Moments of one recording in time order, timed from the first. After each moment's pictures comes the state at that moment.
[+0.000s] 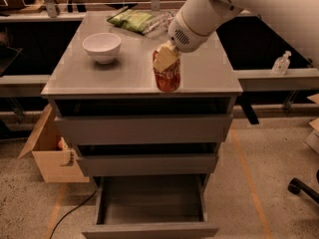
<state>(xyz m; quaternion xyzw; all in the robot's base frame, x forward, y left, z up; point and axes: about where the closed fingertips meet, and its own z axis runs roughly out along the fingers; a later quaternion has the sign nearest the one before) 0.623 -0.023 0.929 -0.46 0.84 0.09 0.28</state>
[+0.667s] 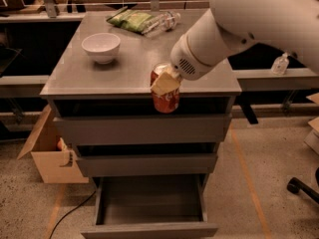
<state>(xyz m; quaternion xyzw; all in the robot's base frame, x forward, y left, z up) 0.551 -0.014 0.917 -0.49 0.81 0.10 0.32</state>
